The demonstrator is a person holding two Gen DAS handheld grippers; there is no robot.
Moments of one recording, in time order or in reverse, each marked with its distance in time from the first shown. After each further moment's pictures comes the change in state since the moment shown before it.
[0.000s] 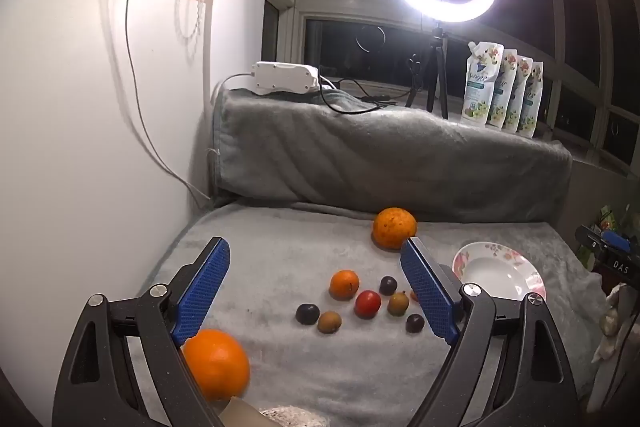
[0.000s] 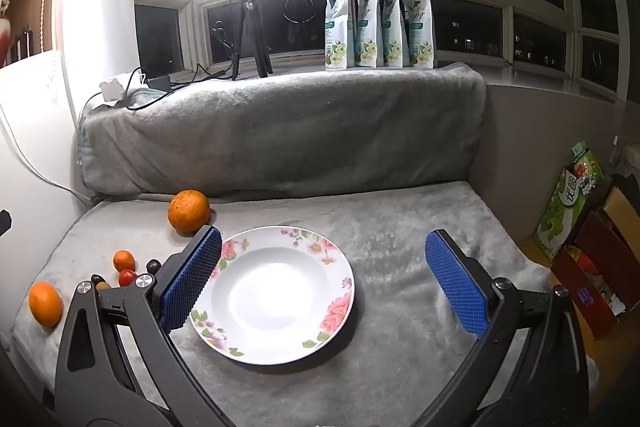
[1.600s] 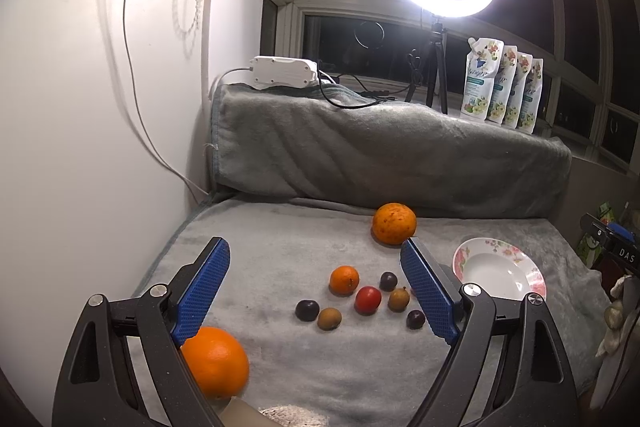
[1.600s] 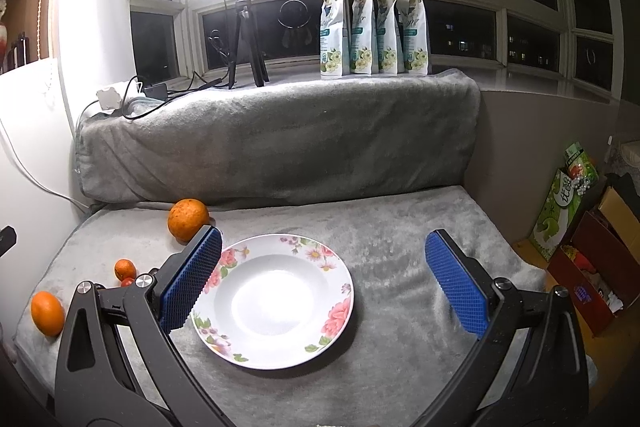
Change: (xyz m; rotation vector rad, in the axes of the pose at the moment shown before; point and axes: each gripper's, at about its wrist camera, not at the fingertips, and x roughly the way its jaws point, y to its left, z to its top) left arm 0.003 -0.002 -0.003 0.003 0.009 0.000; right arm -0.007 0.004 0.007 0.010 -0.008 -0.019
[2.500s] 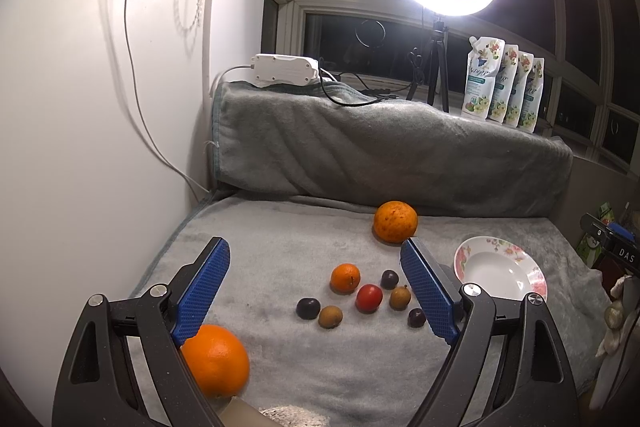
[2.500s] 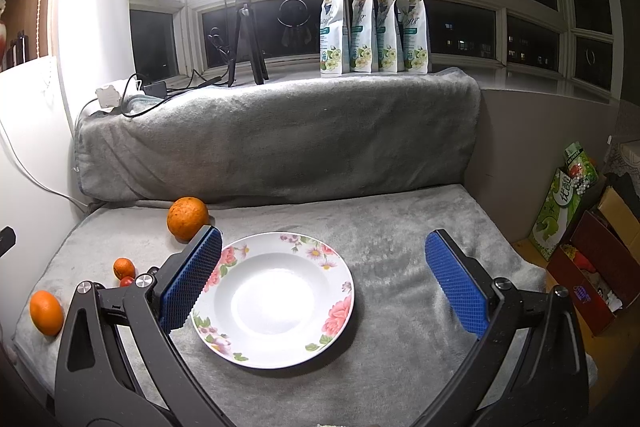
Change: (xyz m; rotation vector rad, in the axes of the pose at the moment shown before) left arm -0.001 0.002 0.000 -0.001 0.003 -0.002; right arm 0.001 0.002 0.000 -0.001 0.001 -0.001
